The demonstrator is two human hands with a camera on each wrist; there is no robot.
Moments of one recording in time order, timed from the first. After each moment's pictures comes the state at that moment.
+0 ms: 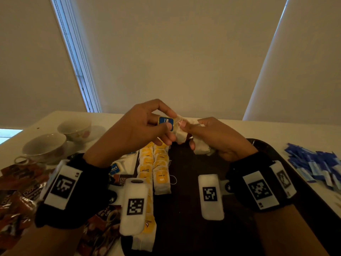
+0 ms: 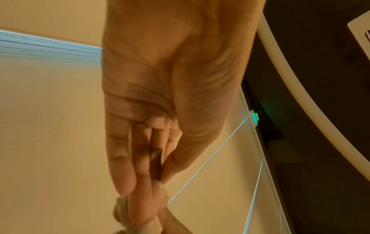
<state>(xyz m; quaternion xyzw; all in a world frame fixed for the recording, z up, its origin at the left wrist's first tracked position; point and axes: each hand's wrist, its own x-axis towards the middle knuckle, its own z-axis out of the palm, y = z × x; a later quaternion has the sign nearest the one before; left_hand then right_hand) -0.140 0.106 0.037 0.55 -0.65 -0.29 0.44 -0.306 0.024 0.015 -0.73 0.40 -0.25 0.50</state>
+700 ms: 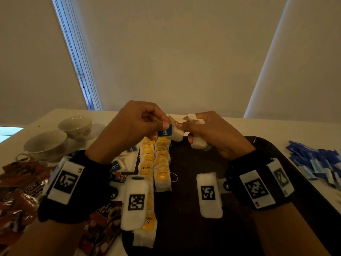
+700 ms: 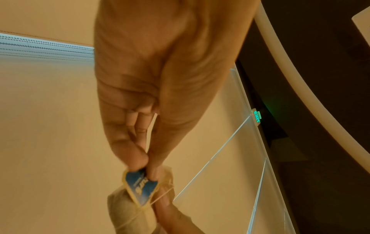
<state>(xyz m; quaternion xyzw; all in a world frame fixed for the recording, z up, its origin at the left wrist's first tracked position) -0.134 0.102 0.031 0.59 -0.64 -0.22 0.44 -0.301 0.024 0.013 -0.72 0.36 -0.31 0.50</state>
